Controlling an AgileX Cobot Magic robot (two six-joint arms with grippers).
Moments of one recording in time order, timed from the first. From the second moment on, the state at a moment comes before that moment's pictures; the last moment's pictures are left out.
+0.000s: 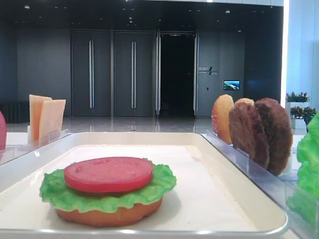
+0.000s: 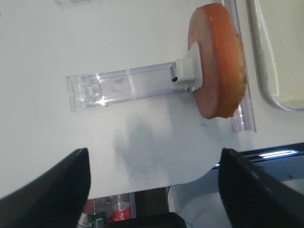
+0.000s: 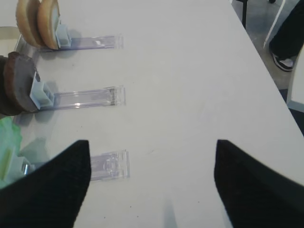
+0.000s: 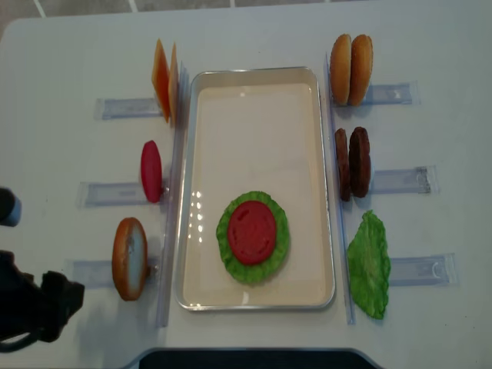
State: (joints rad) left arm -0.18 0.63 -0.49 0.03 1.06 -0.06; right arm -0.06 -0.01 -0.50 0.02 1.14 -0.03
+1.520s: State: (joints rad) left arm -0.04 0.16 -0.47 -0.02 1.09 -0.02; right arm -0.06 -0.01 -0.50 0.02 1.14 -0.03
